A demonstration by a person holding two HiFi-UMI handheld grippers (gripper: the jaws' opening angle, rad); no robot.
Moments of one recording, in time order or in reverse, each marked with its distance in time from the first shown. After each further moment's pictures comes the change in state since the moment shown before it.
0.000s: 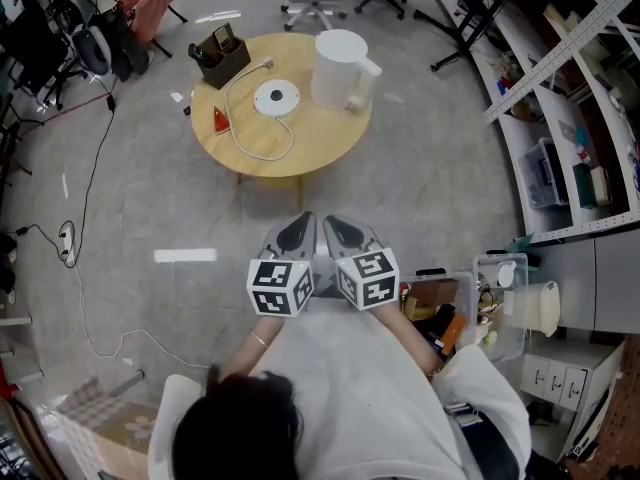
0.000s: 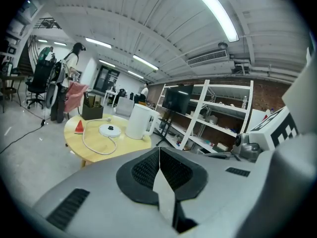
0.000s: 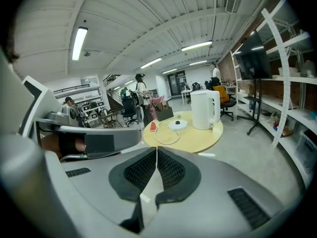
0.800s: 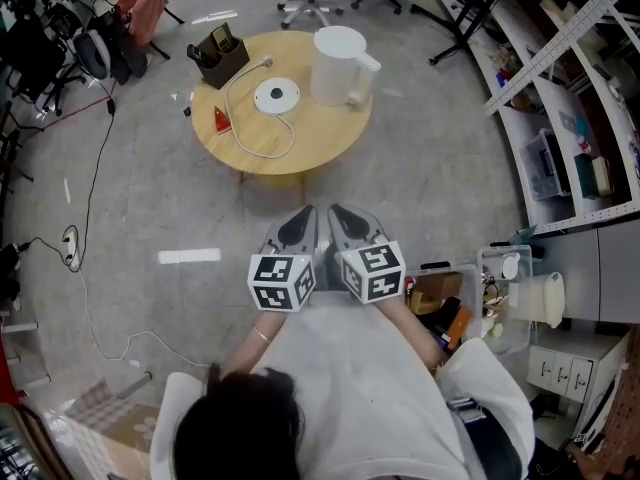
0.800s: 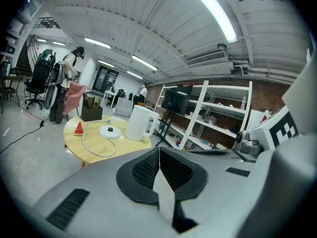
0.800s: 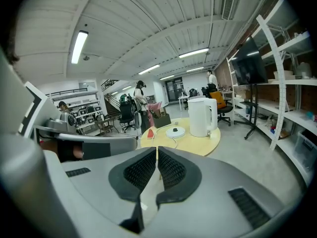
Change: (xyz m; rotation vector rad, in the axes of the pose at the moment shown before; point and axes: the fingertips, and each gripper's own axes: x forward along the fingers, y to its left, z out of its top) left arm -0.003 0.004 0.007 0.005 -0.005 -0.012; right arm -0.002 -0.003 0.020 0.003 -0.077 -0.040
